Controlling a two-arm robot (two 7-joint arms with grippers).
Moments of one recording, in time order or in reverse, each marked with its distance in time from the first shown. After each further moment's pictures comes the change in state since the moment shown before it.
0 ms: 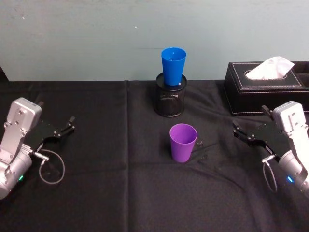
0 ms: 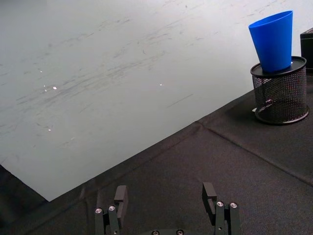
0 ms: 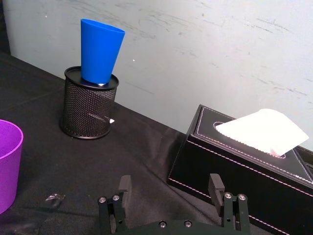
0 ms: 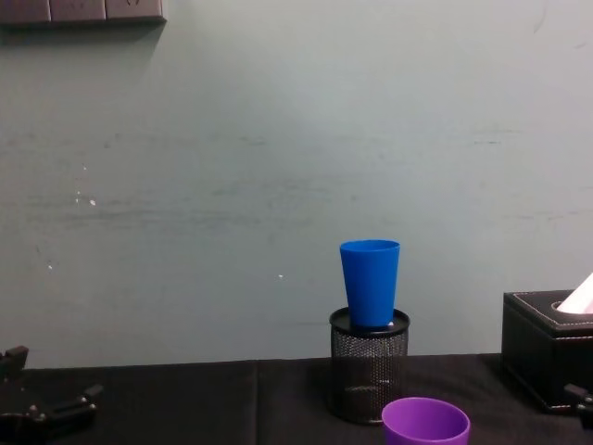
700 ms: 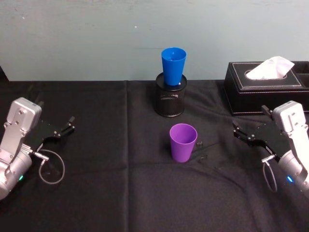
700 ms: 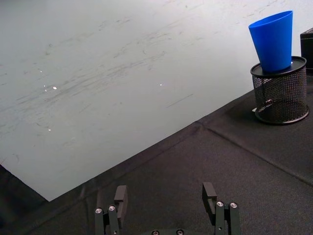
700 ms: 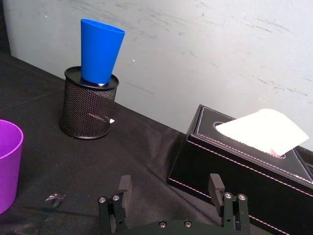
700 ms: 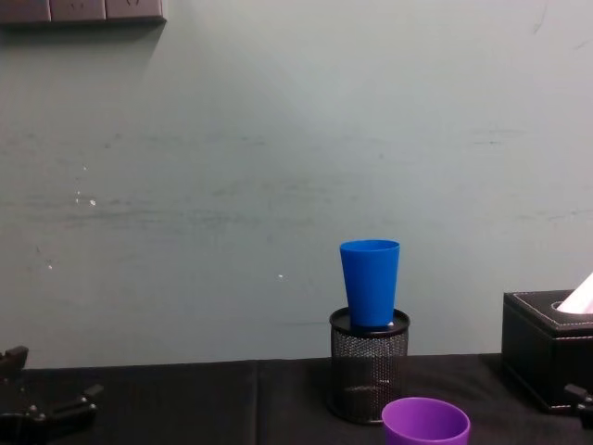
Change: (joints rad) left arm 0.000 0.000 0.000 0.000 0.000 0.000 0.000; right arm 0.000 0.000 0.000 0.000 0.000 0.000 0.000
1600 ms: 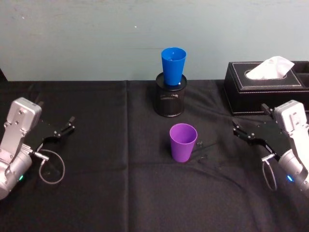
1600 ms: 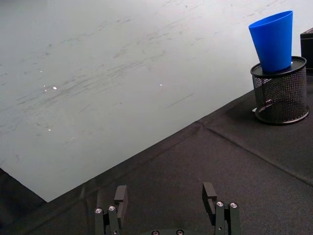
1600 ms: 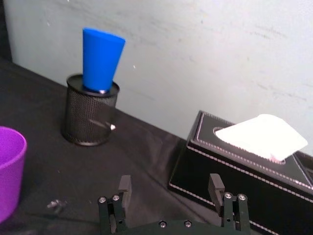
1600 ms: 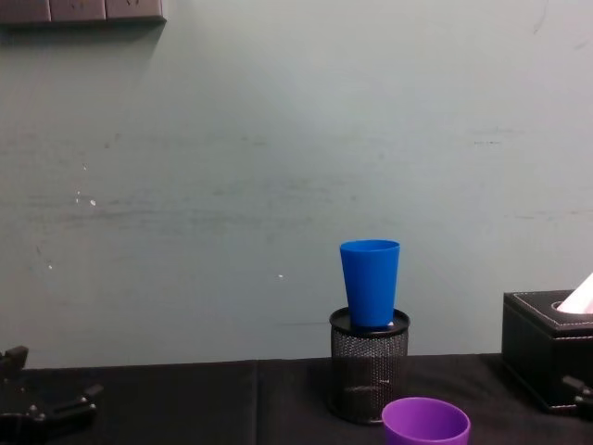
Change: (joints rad) left arm 0.000 0.000 0.000 0.000 0.000 0.000 0.000; right arm -0.002 -0.005 0.006 0.001 -0.001 -0.018 0.004
